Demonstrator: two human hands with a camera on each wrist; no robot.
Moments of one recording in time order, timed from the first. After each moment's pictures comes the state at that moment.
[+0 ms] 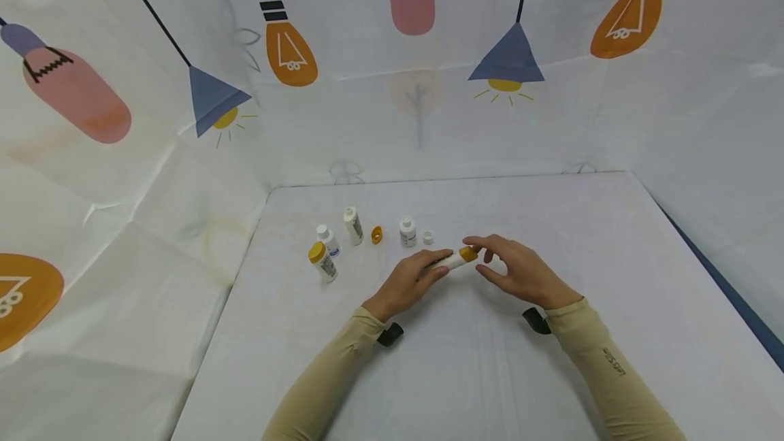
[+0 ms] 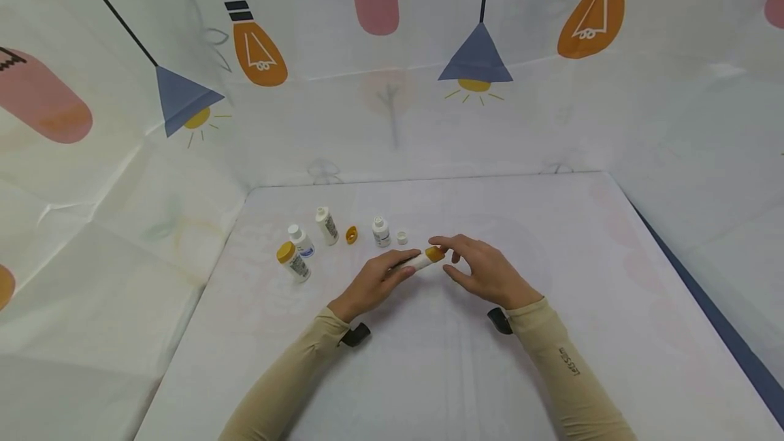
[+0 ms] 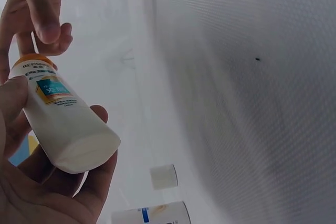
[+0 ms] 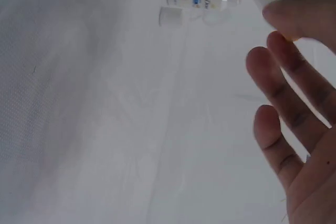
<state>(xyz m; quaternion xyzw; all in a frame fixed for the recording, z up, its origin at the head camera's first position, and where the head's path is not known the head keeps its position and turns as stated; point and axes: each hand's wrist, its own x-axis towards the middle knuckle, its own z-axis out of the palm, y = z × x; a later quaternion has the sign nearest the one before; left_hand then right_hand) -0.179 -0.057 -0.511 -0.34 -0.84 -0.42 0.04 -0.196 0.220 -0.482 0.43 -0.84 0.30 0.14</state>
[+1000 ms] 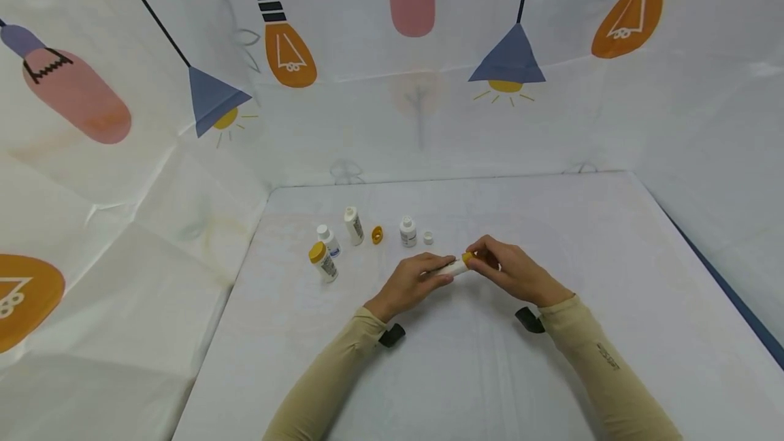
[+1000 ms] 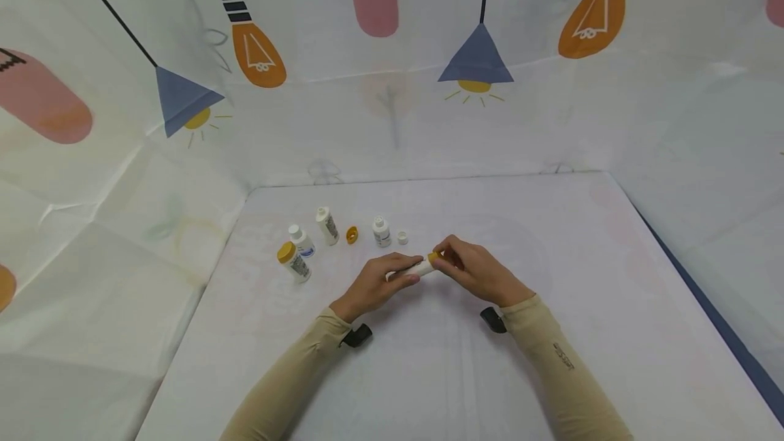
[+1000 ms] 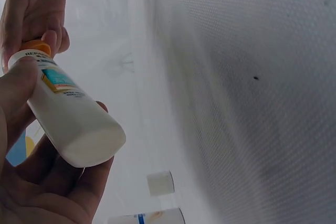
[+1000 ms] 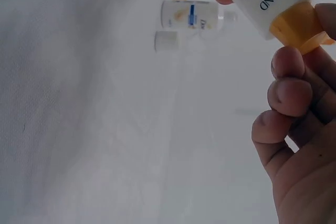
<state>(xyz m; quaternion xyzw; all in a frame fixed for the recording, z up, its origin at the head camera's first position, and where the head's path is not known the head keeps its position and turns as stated) -0.179 -0.053 -0.510 -0.36 -0.82 -0.45 0.06 -0.198 0.209 -0.482 0.40 -0.82 0.41 0.04</state>
